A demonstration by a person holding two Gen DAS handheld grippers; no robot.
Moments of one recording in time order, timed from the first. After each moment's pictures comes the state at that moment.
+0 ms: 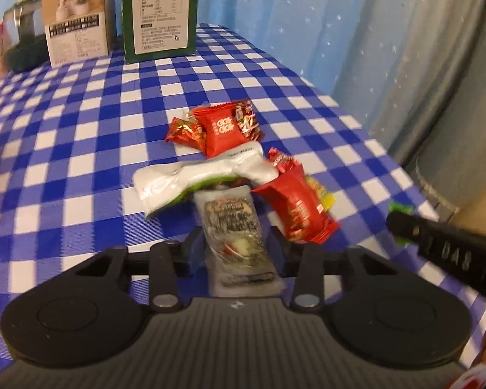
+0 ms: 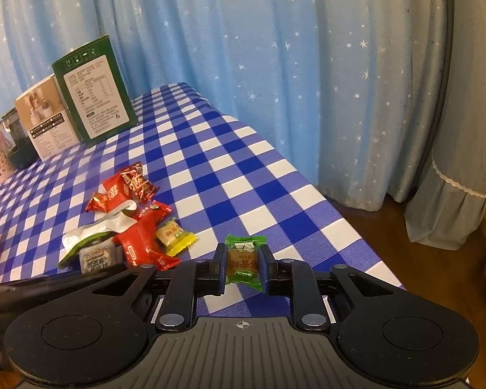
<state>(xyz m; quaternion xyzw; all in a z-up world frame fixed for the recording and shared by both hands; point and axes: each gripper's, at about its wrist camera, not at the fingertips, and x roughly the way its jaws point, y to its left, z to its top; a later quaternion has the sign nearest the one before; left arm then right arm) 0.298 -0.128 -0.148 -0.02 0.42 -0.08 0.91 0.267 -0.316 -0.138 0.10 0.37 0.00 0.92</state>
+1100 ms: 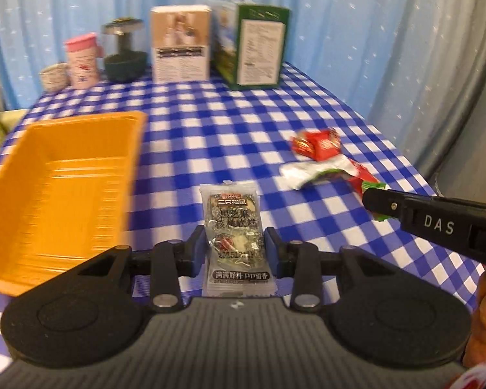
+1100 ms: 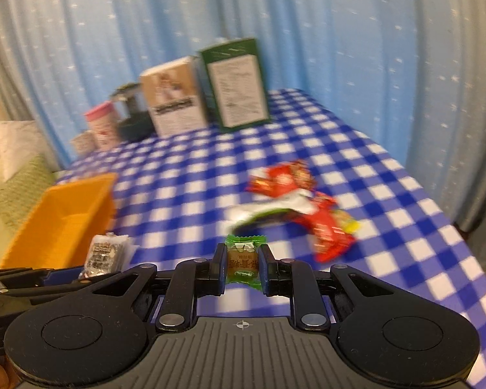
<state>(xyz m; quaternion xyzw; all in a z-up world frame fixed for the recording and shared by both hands) 0.183 0.021 -0.066 -0.04 0.38 -0.02 0.92 0.203 -0.190 -0.073 0.07 0.35 0.16 0.92</state>
